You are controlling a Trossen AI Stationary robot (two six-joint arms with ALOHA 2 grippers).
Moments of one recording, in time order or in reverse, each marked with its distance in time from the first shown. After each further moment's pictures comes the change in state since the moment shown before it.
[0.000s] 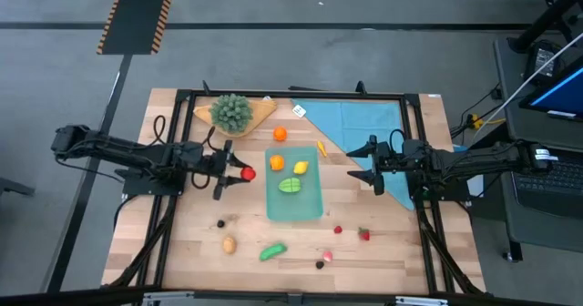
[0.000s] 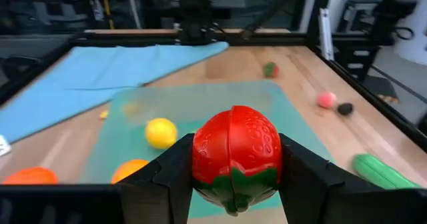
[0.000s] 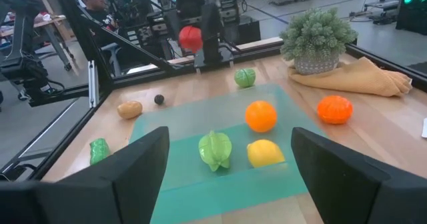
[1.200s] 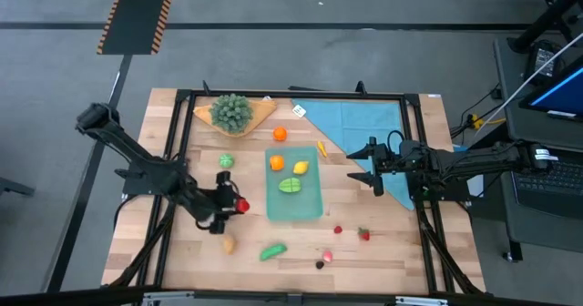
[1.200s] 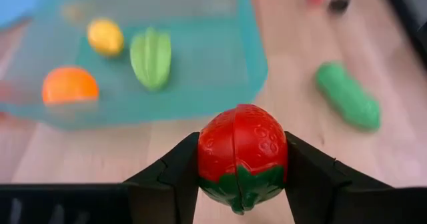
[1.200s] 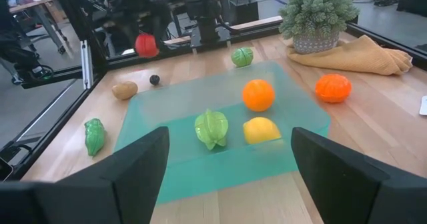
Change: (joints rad) left arm -0.580 0.326 0.367 -0.584 -0.513 -0.396; right arm 0.000 0.000 0.000 -0.075 -0.002 -0.007
